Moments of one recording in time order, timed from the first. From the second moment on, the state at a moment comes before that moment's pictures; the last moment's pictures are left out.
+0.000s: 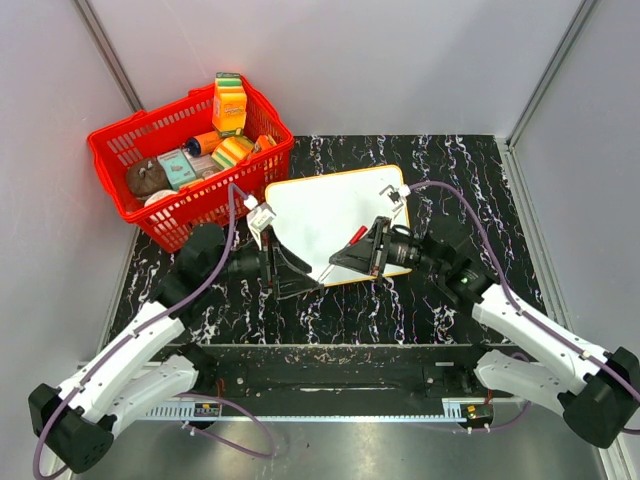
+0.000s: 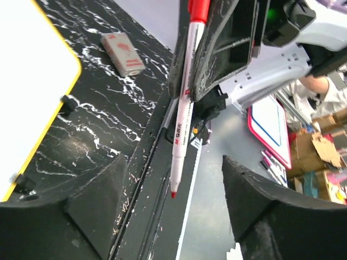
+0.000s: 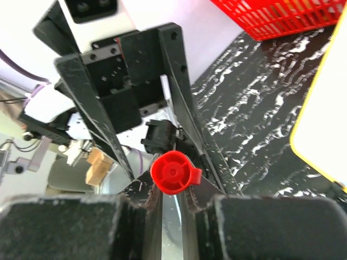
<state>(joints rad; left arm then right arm) -0.58 0.82 0.71 -0.03 0.81 -0.57 0.70 1.00 0.76 0.27 -0.62 0.81</state>
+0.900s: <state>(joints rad) -0.58 0.56 0.49 -0.25 0.28 -0.57 0.70 0.65 0.68 -0.25 -0.16 0.58</state>
